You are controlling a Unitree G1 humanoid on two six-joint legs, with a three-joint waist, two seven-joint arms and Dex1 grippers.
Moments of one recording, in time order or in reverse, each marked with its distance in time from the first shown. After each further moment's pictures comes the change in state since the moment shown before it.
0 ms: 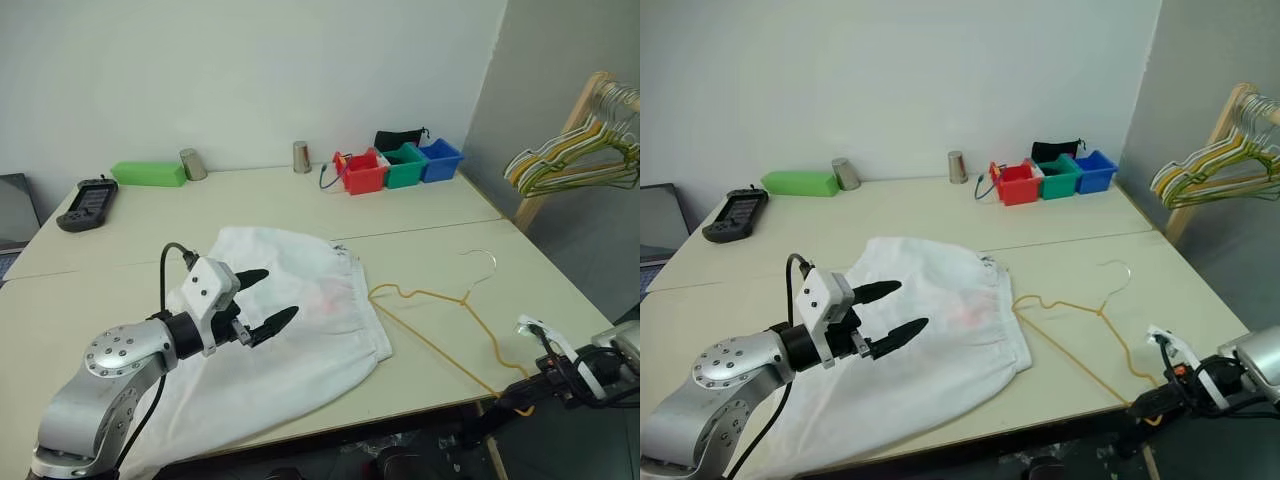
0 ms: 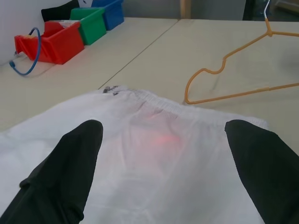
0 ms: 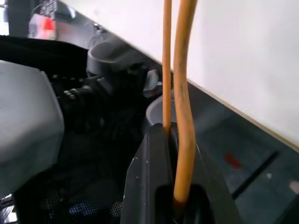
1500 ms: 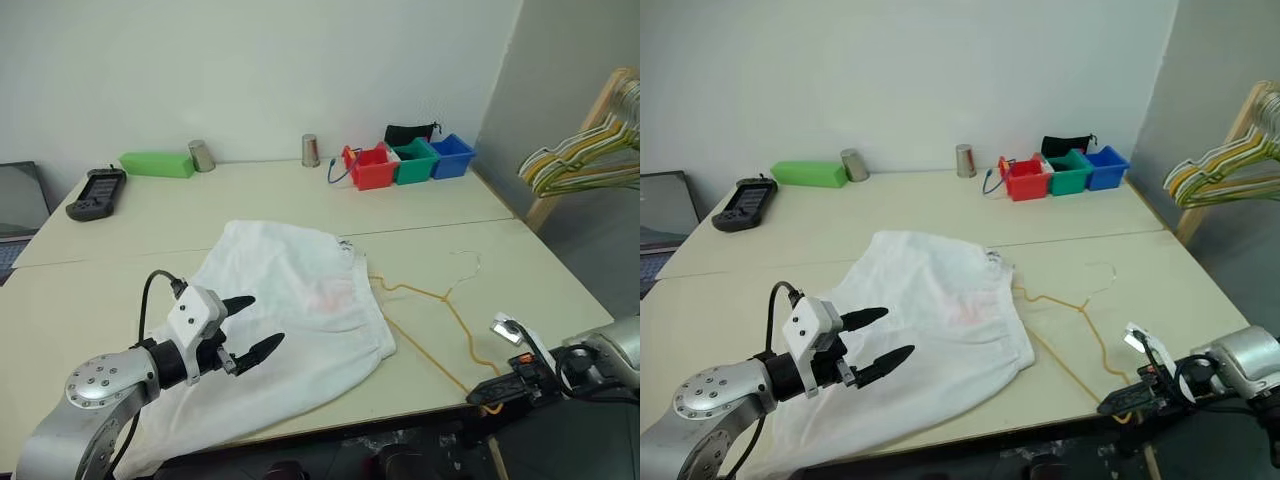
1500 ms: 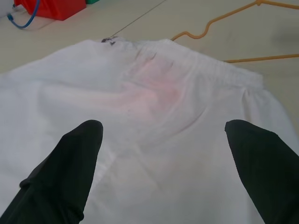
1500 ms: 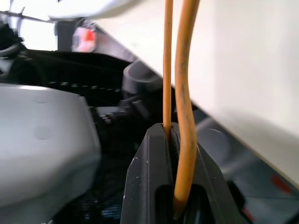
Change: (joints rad) left arm 0.161 0.037 0.034 -0.011 0.009 -0.066 -0.023; right arm -0.042 0.118 -0.001 0.004 0.164 0.167 -0.080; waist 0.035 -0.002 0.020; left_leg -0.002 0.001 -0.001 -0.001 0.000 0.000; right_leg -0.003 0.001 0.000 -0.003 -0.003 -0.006
